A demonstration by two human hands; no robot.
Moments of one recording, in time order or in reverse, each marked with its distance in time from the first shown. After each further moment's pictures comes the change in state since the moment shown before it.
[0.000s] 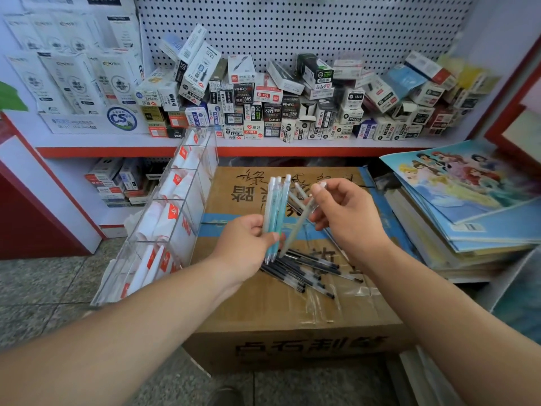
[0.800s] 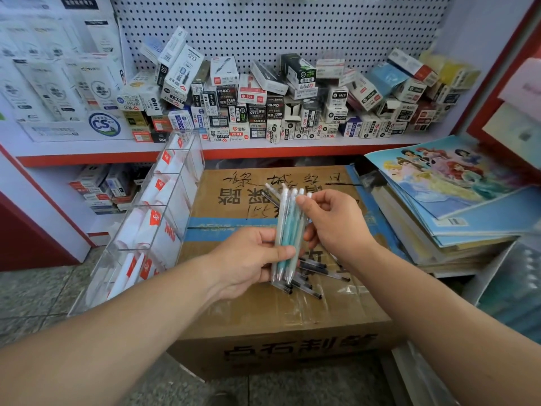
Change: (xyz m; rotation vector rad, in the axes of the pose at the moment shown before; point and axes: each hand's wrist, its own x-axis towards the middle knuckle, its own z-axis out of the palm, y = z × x) left_hand 0.003 0.005 0.018 -0.334 -0.401 -0.218; right_hand -0.003 0.004 -0.009 -0.117 -0.021 0.132
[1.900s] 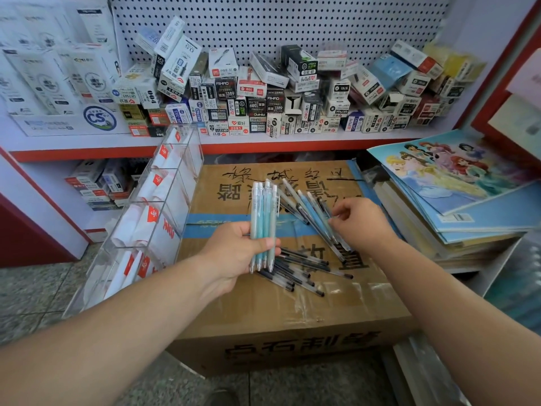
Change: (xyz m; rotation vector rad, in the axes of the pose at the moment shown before) left_hand 0.012 -0.011 -0.020 0.037 0.284 0.050; right_hand 0.038 0.051 -0.041 -0.653 0.054 0.060
